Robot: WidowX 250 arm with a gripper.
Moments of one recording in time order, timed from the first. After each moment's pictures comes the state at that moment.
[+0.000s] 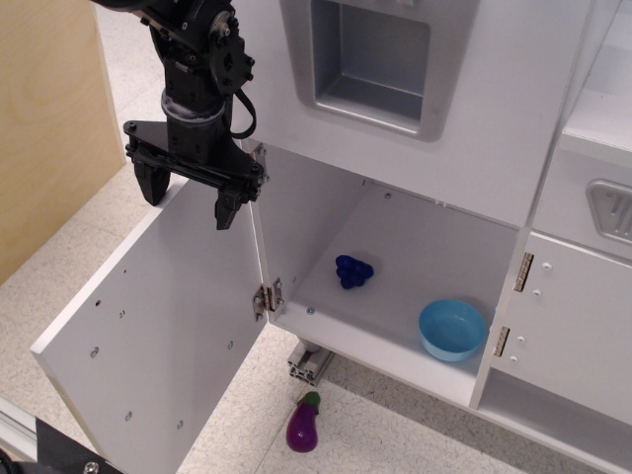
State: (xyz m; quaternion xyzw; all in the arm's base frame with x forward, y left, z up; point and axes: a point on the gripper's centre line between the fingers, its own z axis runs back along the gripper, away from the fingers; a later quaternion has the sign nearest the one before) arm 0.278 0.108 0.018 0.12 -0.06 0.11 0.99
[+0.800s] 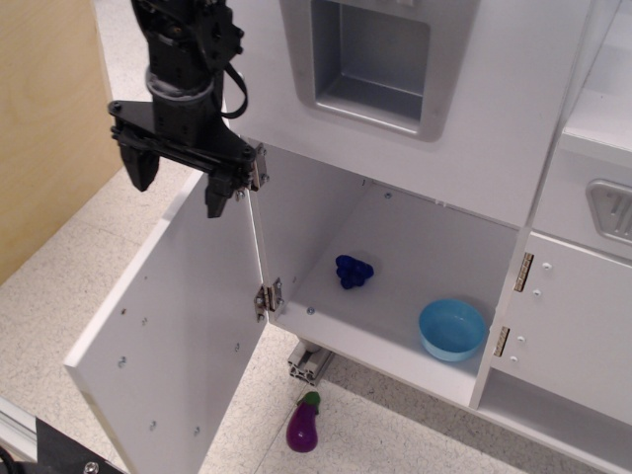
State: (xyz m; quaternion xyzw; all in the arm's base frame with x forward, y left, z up) arm 0.260 0.112 0.044 0.12 -0.06 0.11 0.98
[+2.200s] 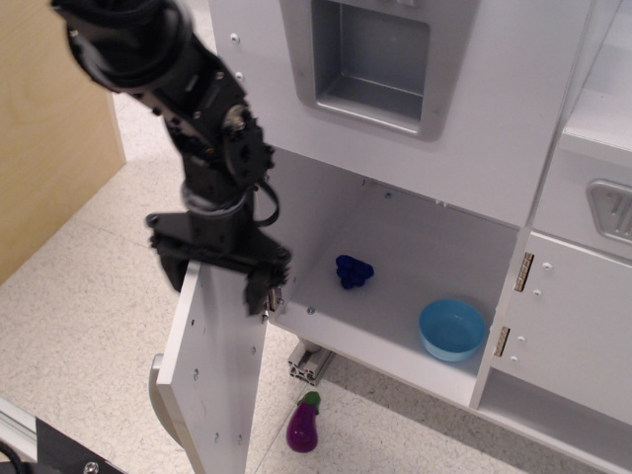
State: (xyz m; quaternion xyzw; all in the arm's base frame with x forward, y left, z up) arm 0.242 0.058 -0.017 0.06 -0.04 0.13 0.99
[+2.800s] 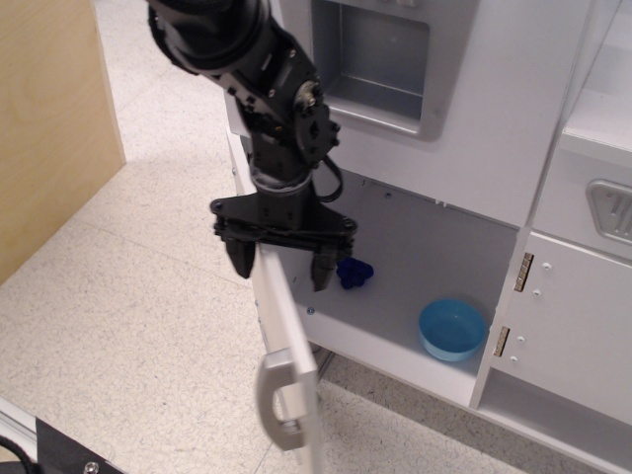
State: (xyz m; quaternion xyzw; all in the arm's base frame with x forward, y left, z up) arm 0.275 0.024 -0.015 0.03 -0.05 0.16 0.98
